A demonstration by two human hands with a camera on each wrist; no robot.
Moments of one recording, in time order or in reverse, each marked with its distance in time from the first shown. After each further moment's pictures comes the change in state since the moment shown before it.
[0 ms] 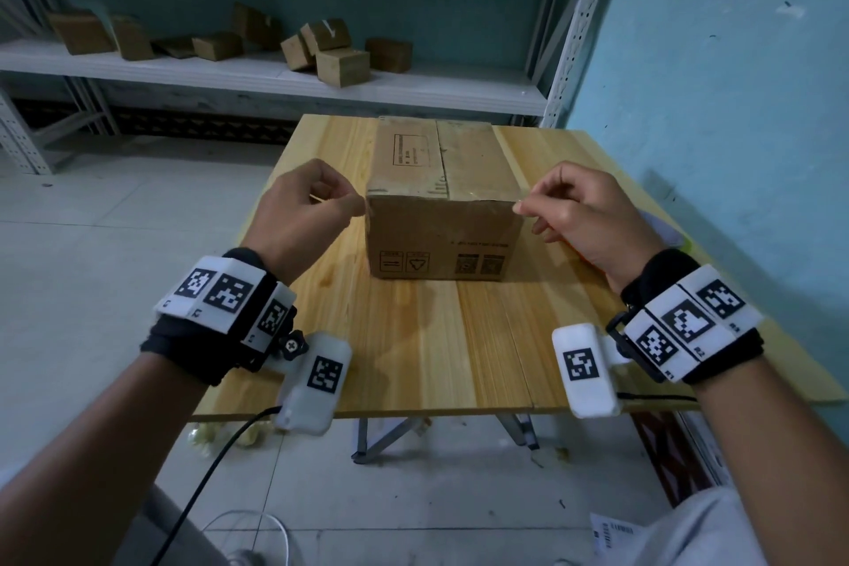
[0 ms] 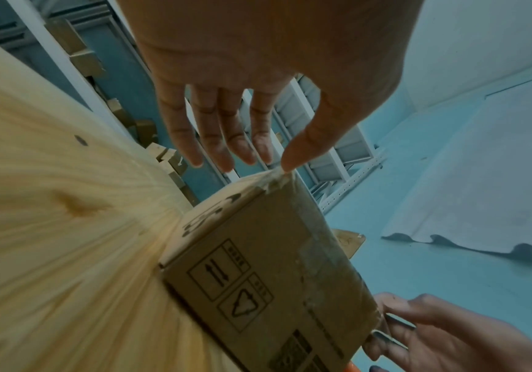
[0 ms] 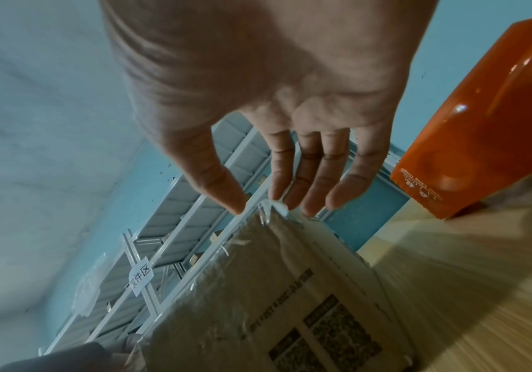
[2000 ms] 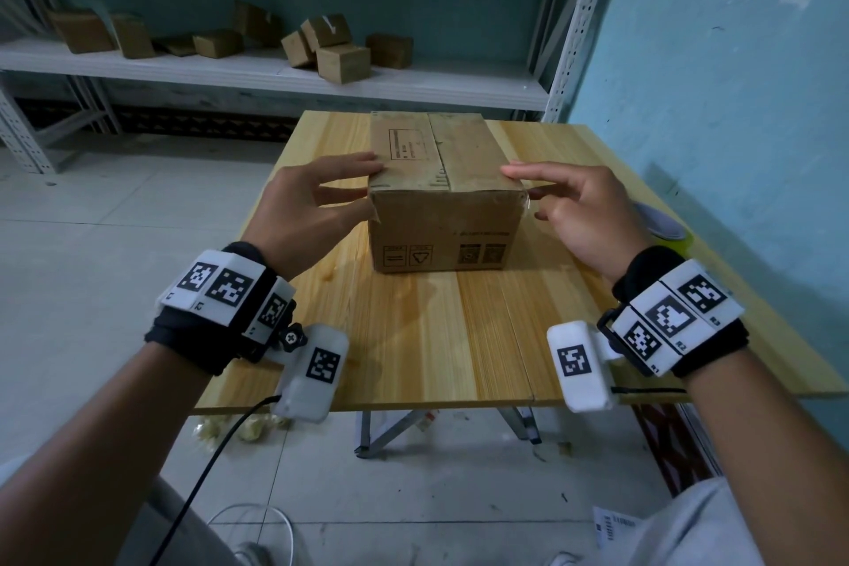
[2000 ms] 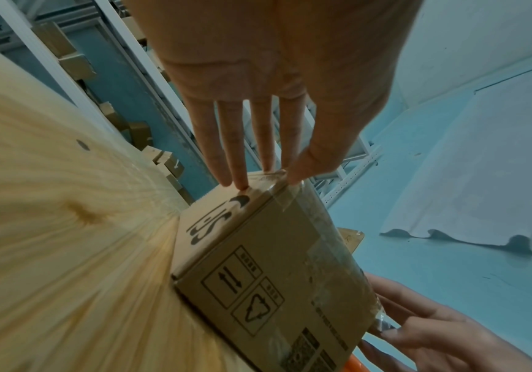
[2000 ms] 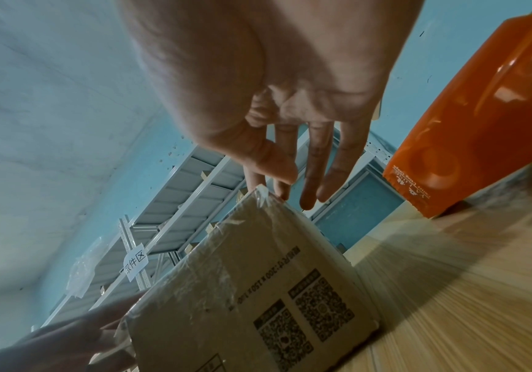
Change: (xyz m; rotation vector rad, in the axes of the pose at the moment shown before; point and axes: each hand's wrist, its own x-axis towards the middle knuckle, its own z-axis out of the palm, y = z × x) left_hand 0.003 -0.009 -0.001 -0.107 -0.103 0.191; right_hand -0.002 0.007 0.001 -0.023 -0.011 -0.105
